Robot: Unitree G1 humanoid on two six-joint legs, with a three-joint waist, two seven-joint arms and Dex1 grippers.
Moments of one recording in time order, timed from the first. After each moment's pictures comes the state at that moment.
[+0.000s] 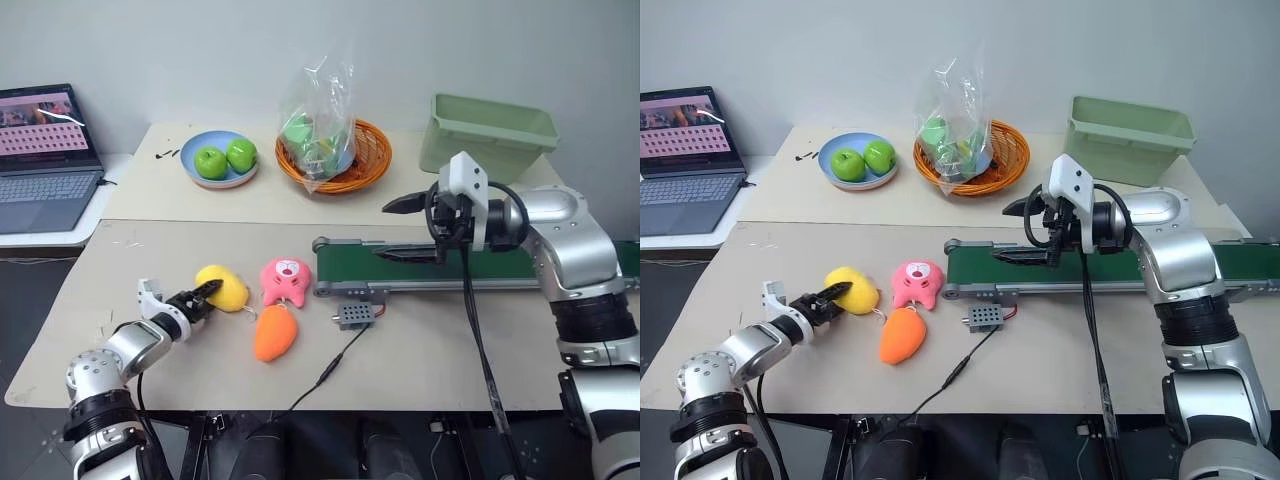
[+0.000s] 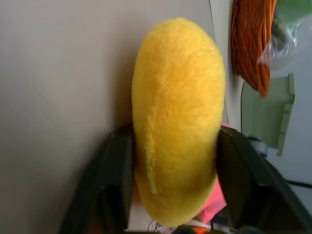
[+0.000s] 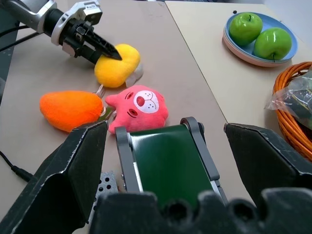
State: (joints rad) left arm -0.32 0.35 0.56 0.33 -1.28 1.10 -0.03; right arm -0.77 -0.73 0.10 0.05 0.34 0.43 1.23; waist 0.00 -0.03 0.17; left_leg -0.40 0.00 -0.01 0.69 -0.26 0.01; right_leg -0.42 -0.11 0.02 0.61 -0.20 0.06
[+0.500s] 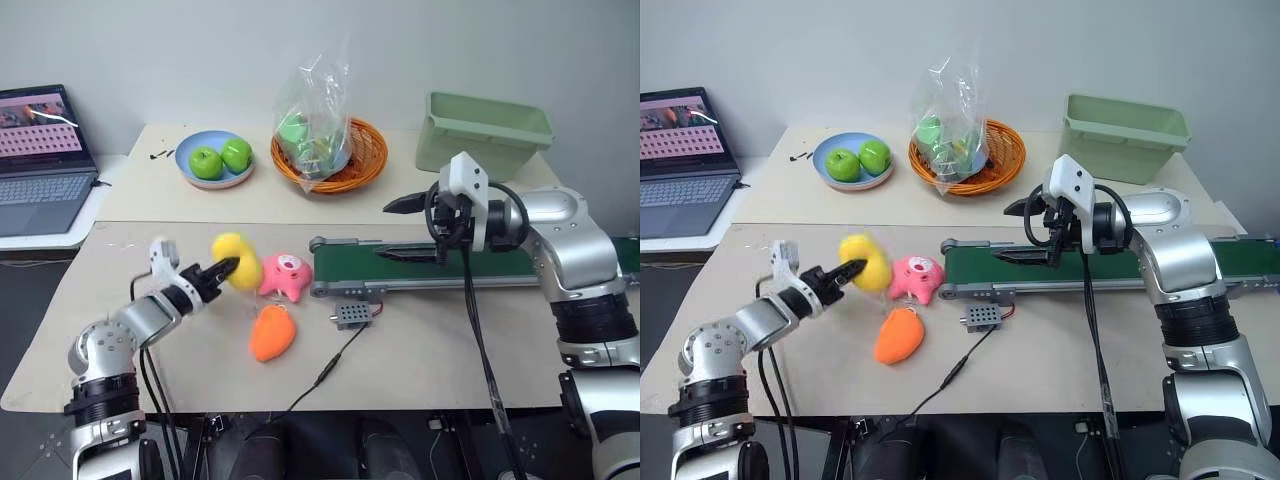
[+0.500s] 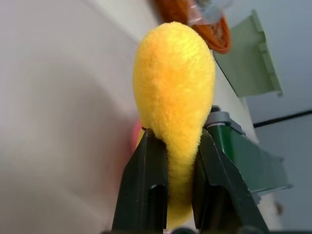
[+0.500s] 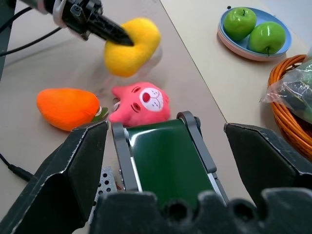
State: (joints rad) left arm -0.38 0.54 0.25 -0.05 -0.87 0.84 -0.30; right arm -0.77 -0.73 0.10 0.05 0.34 0.44 1.22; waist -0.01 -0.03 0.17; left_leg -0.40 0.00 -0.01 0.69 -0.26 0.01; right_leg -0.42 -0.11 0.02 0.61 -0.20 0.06
